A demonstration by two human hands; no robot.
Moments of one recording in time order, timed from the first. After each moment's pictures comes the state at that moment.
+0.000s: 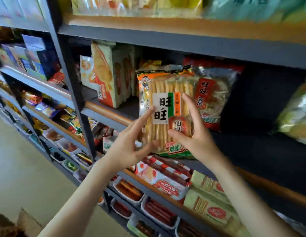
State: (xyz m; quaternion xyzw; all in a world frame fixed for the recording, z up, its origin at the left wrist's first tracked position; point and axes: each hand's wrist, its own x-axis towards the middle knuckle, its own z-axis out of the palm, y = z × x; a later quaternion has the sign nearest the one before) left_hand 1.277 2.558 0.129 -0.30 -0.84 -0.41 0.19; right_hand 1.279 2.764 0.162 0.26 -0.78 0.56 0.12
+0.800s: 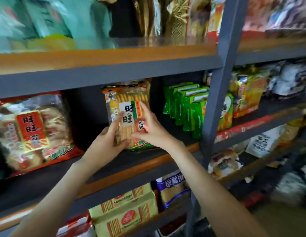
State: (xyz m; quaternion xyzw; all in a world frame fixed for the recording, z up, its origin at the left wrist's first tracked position) left_hand 1.223 2.840 0.152 -0.55 -0.75 -0.36 0.02; right_hand 1.338 2.993 0.162 -0.13 -0.85 0.44 0.25
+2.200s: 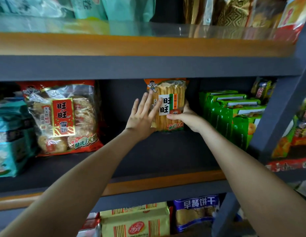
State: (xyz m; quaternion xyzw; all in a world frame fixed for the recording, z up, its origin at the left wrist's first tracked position) left_hand 1.157 2.939 0.150 -0.47 -0.83 0.00 0.30; right_hand 1.246 3.117 0.165 -0.23 -0.80 0.54 0.16
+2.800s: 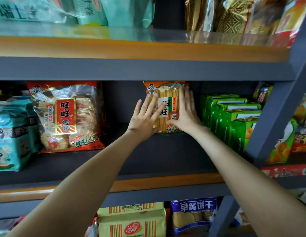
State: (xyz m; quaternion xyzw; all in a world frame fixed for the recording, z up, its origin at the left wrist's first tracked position) left_hand 1.158 2.948 0.143 -0.45 -0.81 0.05 0.38; right_hand 1.257 3.107 0.165 -0.12 -0.92 0.11 0.35
